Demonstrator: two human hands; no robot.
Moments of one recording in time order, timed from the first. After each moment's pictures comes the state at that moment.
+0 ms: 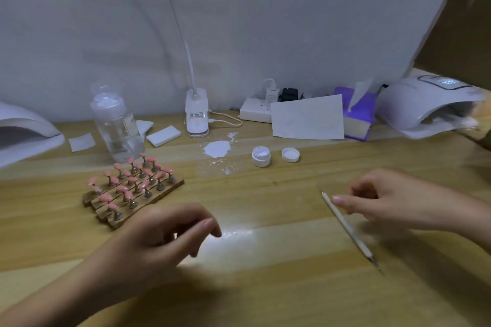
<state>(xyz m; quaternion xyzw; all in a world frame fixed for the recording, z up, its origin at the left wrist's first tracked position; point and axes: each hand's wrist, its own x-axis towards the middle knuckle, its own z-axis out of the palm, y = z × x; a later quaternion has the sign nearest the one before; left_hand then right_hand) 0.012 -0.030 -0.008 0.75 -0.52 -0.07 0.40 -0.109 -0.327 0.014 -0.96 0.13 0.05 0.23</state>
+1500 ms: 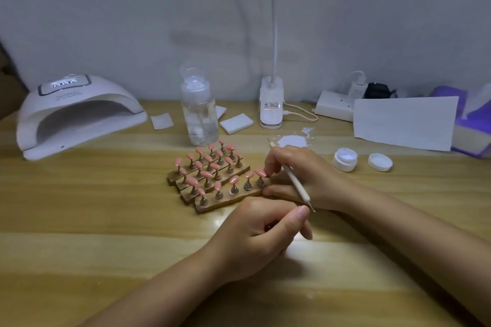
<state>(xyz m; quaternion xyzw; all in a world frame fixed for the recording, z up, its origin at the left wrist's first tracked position) 0.030 -0.045 -0.044 0.70 -0.47 -0.07 0.54 0.052 -0.213 -0.034 -0.93 -0.22 -0.11 0.28</state>
